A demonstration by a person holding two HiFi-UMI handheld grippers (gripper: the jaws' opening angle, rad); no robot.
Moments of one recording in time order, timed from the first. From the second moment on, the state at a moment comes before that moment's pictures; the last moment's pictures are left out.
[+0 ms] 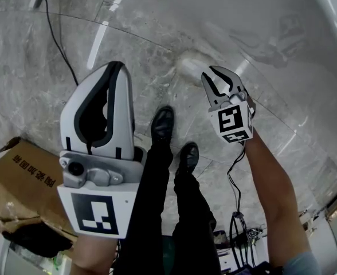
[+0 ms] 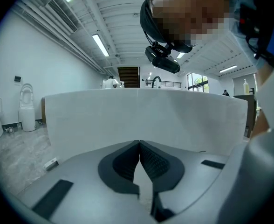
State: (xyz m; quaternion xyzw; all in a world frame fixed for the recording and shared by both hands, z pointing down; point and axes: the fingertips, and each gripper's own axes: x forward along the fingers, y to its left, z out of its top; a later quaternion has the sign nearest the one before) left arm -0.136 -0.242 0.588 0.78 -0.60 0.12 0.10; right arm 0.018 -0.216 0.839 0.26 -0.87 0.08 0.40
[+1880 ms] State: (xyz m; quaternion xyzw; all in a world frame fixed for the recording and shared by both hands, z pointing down) left arm -0.115 -0.236 0.280 0.78 -0.63 0.06 0.00; right arm -0.018 -0.253 0.299 0.45 -0.89 0.00 0.07
